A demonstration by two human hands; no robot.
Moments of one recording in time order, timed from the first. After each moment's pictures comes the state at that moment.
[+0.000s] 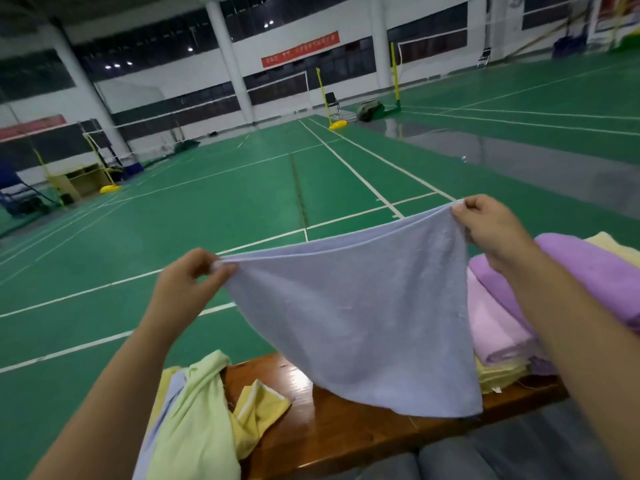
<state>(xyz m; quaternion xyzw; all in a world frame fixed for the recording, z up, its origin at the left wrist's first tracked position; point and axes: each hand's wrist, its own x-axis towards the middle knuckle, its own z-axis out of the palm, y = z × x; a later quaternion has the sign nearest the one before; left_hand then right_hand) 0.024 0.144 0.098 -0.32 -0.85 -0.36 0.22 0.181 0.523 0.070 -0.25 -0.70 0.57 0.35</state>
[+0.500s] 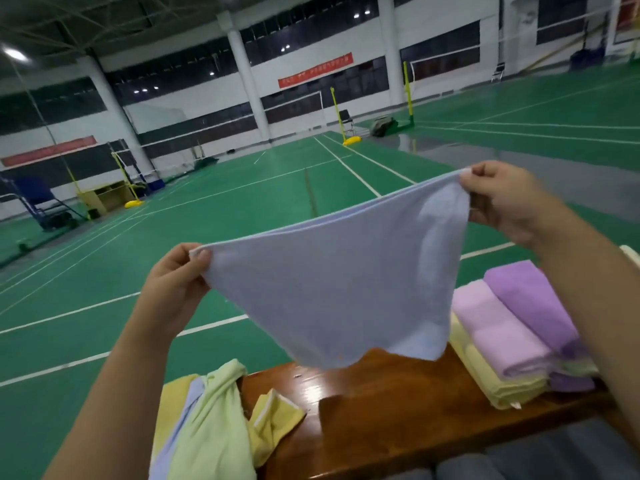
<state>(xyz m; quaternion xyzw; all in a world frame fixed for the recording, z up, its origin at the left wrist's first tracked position) 0.024 0.125 0.130 -0.26 -0.64 -0.73 -0.01 0.198 0.511 0.136 -0.10 -0.66 0.68 0.31</state>
